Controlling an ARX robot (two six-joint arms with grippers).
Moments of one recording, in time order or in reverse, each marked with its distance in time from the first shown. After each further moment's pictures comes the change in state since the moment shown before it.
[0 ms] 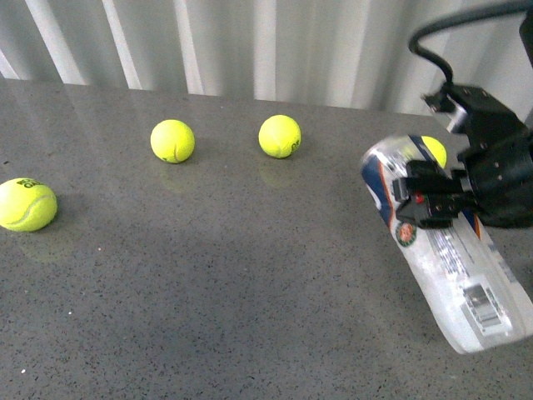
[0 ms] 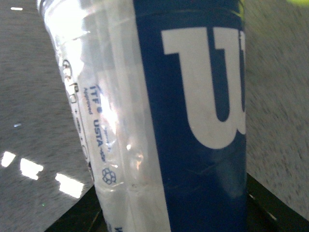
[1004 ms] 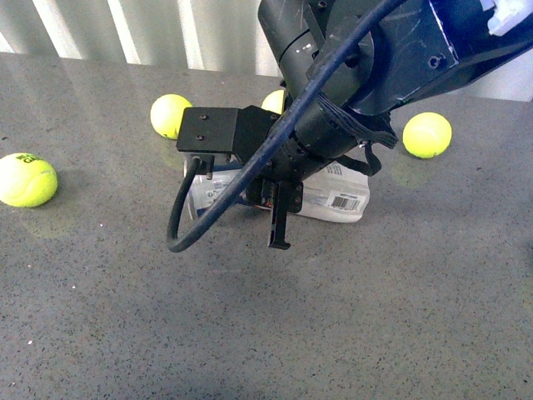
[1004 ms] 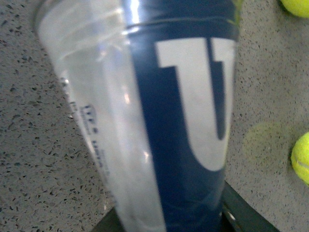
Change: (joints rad) left arm 0.000 0.000 0.000 0.000 0.000 0.000; right arm 0.297 0.393 0.412 0.005 -0.008 -1.061
